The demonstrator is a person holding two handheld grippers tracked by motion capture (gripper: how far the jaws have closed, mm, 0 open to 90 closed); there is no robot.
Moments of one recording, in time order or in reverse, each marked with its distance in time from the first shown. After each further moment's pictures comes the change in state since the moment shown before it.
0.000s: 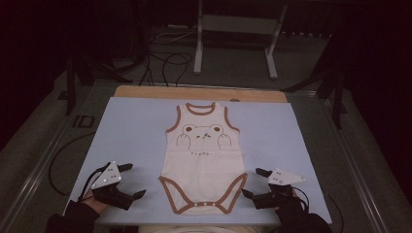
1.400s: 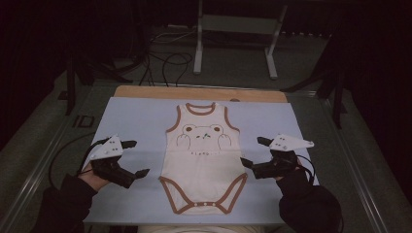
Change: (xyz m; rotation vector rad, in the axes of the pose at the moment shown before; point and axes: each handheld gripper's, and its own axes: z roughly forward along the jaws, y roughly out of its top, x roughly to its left) left arm 0.022 0.095 -0.014 0.019 -0.036 0.053; right arm -0.017 0.115 -0.016 -0.026 -0.051 -0.038
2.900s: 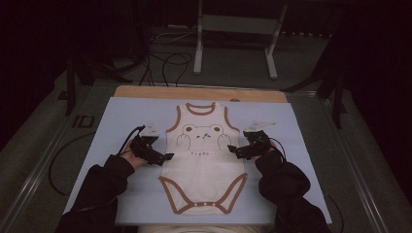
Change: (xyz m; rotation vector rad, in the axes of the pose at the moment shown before) left arm 0.041 -0.013 0.124 0.188 0.032 -0.141; right arm -0.055 -0.036 0.110 0.191 -0.032 0.079
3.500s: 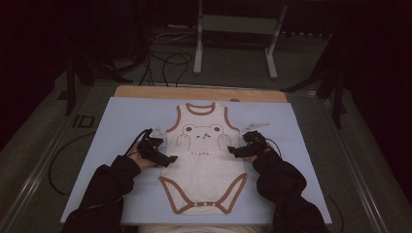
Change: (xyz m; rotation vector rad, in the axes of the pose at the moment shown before) left arm 0.001 -0.004 0.027 0.089 0.016 -0.023; right arm -0.010 -0.013 0.026 0.094 -0.041 0.080
